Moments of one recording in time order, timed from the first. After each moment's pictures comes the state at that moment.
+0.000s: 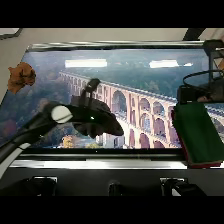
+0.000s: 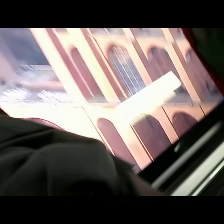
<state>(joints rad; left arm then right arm) -0.68 -1.27 1.18 1.08 -0.85 -1.53 0.13 -0.99 1.45 -1.72 1.44 1.64</state>
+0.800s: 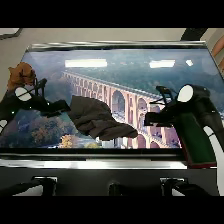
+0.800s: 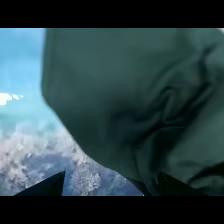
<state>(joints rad) 0.02 -1.34 1.11 1.16 -1.12 -1.63 0.13 -1.24 1.15 -1.25 1.47 1.58</state>
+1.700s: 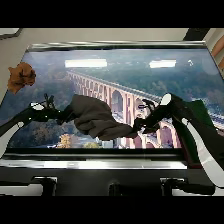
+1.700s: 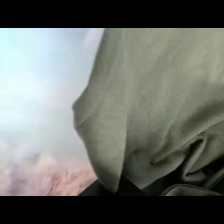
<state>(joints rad) 0.05 -1.55 0.96 0.76 -0.86 -1.51 0.16 -1.51 1.10 -1.06 1.36 1.45</state>
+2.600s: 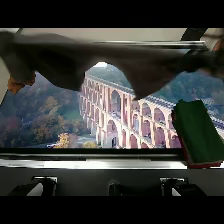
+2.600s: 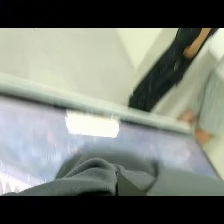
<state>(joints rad) 0.18 -0.95 1.56 0.83 -0.88 -1.41 0.10 -1.00 1.60 -1.59 1.04 1.57</state>
